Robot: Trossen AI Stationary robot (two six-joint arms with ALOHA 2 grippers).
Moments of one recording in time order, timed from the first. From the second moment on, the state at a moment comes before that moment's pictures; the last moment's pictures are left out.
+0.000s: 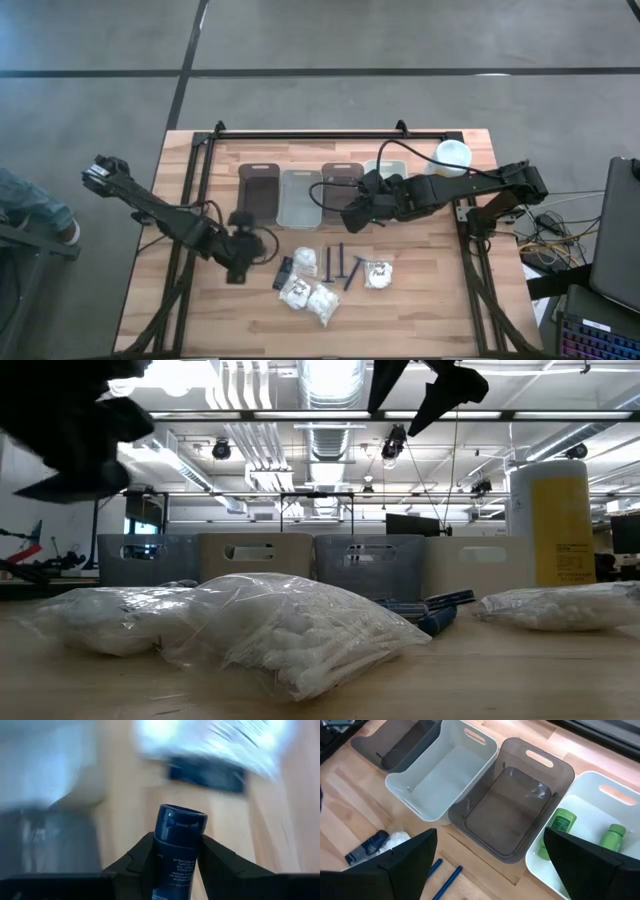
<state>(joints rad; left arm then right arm) -0.51 1.20 0.88 -0.85 -0.32 -0.40 0.17 1.59 1.53 -1.04 0.51 1.02</state>
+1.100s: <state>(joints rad) 0.26 1.13 0.86 -0.78 -0.33 -1.14 0.18 1.58 1.53 -1.12 0.52 0.96</state>
